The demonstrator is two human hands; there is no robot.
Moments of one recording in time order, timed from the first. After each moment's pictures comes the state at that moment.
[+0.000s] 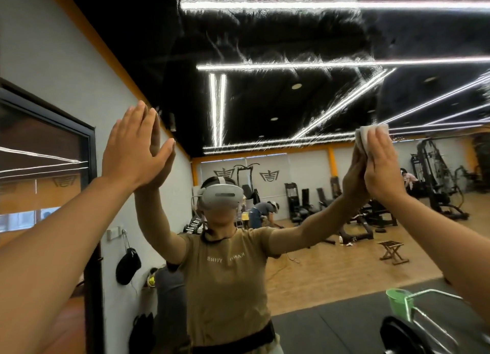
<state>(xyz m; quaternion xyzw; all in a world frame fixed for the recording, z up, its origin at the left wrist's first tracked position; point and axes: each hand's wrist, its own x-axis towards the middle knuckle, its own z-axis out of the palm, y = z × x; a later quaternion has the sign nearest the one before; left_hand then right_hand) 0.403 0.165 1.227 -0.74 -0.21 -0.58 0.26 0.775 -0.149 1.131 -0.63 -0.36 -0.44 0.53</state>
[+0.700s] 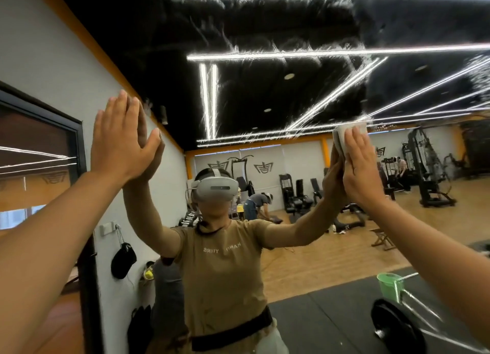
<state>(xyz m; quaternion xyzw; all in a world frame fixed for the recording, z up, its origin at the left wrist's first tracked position) 0.412 0.164 1.222 -0.73 -0.20 -0.60 0.26 0.753 -0.132 1.102 -0.64 -0.38 -0.45 0.49</state>
